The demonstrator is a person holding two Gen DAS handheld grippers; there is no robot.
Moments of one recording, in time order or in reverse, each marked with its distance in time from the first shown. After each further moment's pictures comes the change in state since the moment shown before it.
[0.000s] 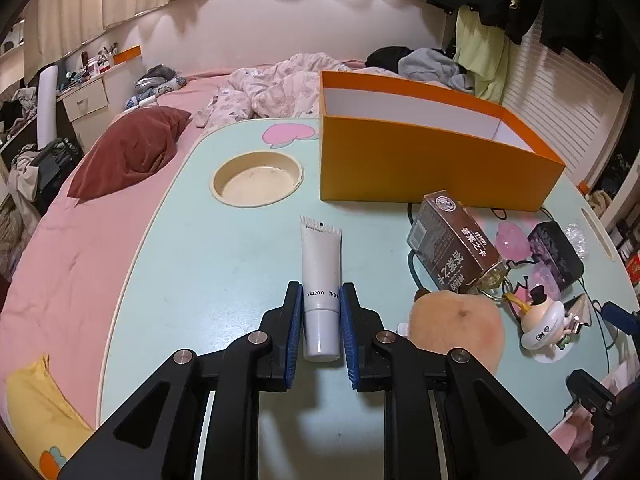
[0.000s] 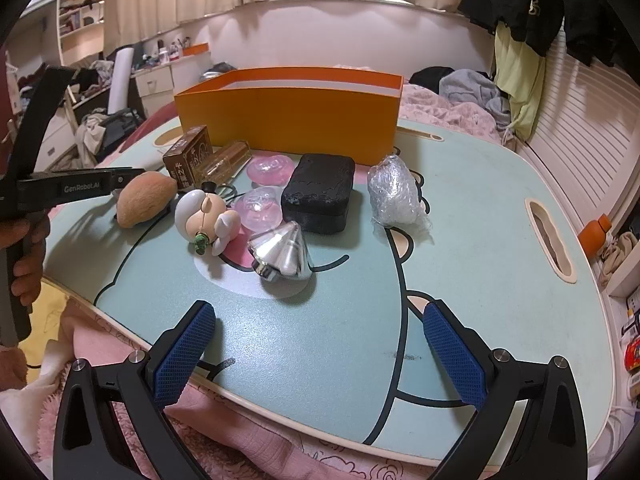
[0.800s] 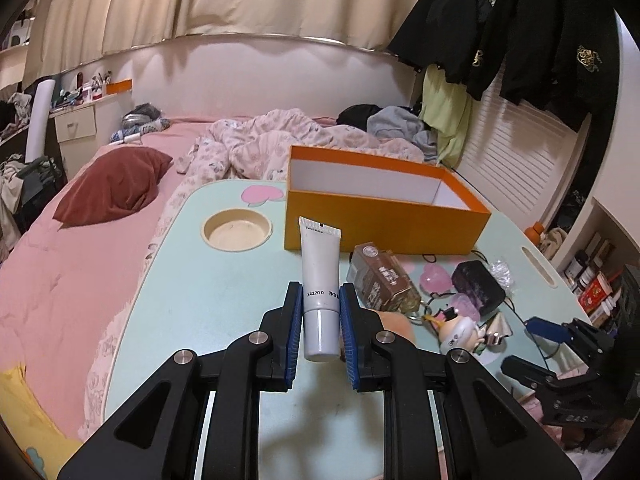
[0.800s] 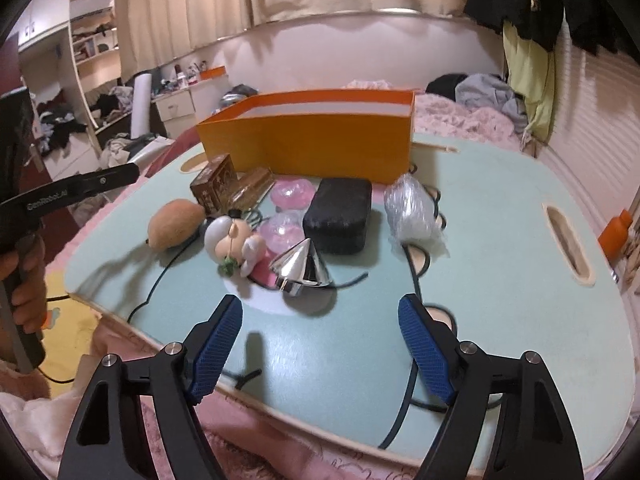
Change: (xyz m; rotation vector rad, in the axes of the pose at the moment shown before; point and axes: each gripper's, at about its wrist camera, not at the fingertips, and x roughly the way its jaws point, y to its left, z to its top) left arm -0.069 -0.005 -0.007 -0.024 -0.205 -0.128; right arm -0.009 -0.005 0.007 0.023 -0.081 0.086
